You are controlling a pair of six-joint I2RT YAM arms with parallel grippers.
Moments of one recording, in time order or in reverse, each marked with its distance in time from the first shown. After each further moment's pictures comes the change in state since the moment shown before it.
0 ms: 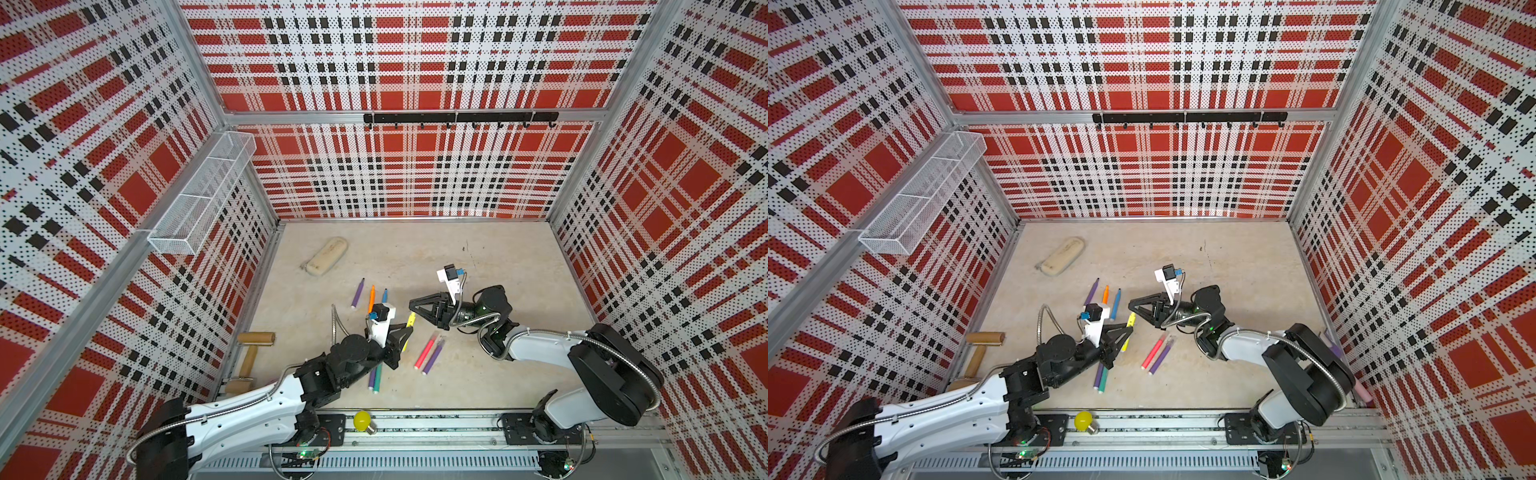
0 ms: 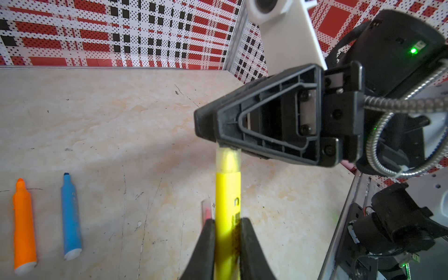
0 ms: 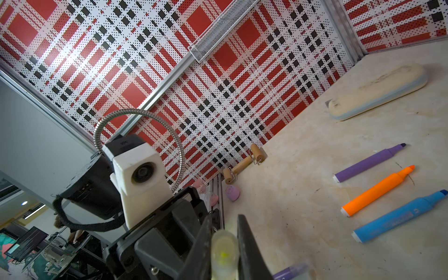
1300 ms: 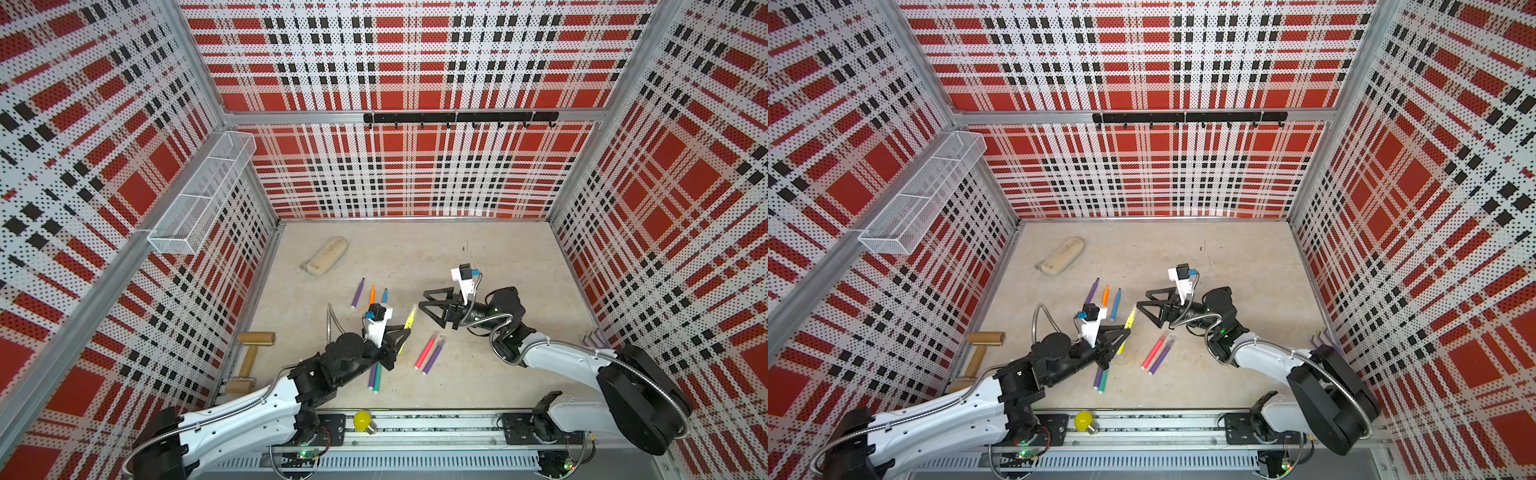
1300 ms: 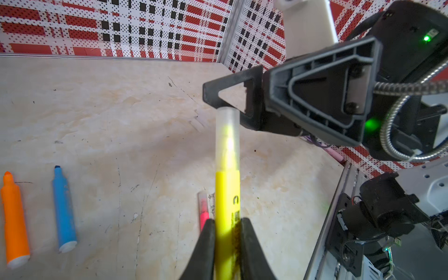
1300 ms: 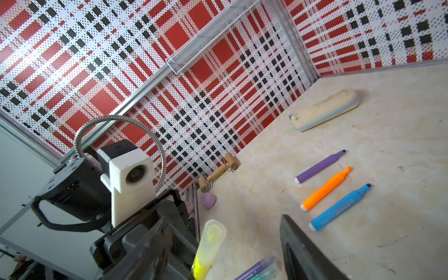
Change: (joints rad) left arm 0.036 -0.039 -0.007 -0.055 0.091 -0.011; right arm -0.032 -0.136 -0.044 -0.169 0.112 -0.115
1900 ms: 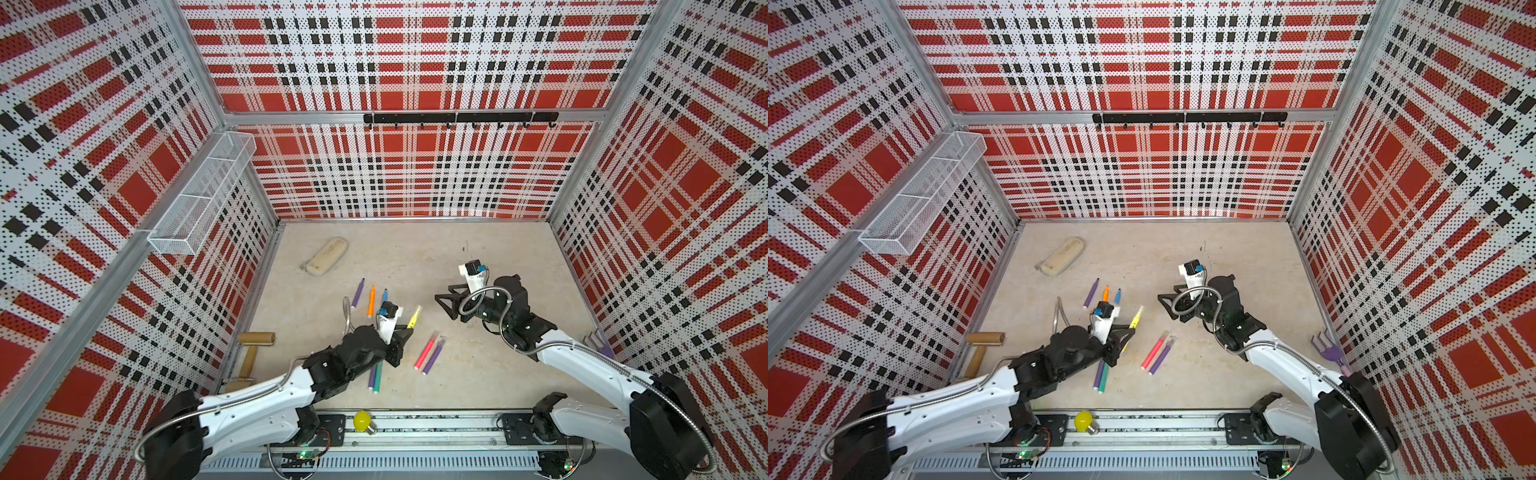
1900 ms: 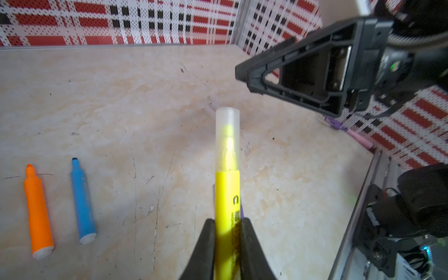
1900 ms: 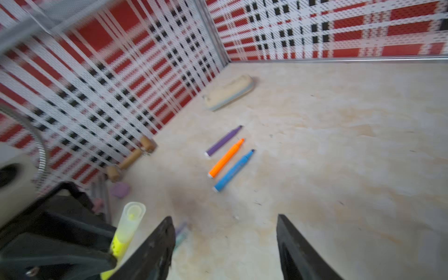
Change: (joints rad) left arm 0.036 0.054 0.030 -0.032 -0.014 0.039; right arm -0.109 -0.177 0.053 -0.506 0.158 -0.287
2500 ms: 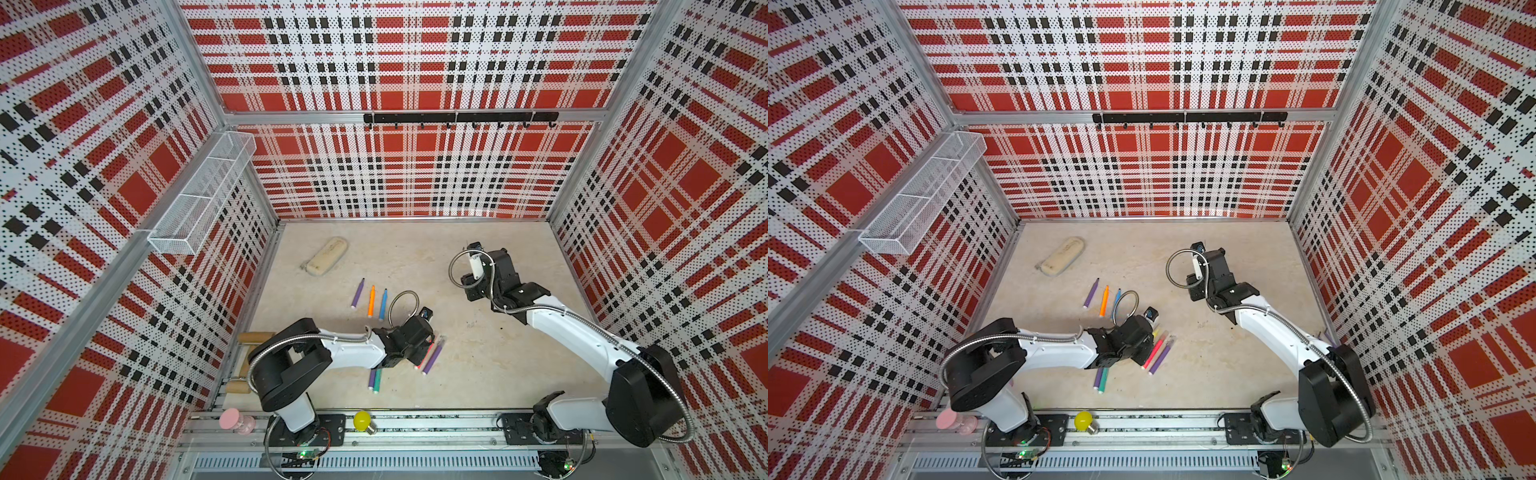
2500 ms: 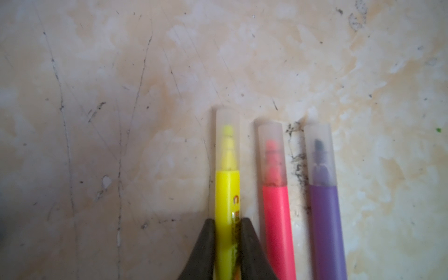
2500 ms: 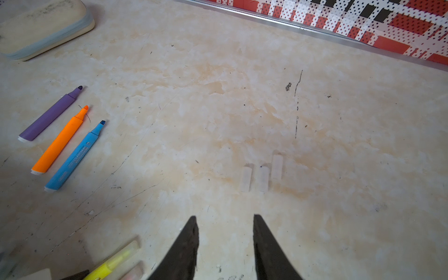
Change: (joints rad) left arm -0.026 0.824 0.357 -0.201 -0.040 0.031; right arm -0.054 0.173 0.384 -0.704 0.566 -0.307
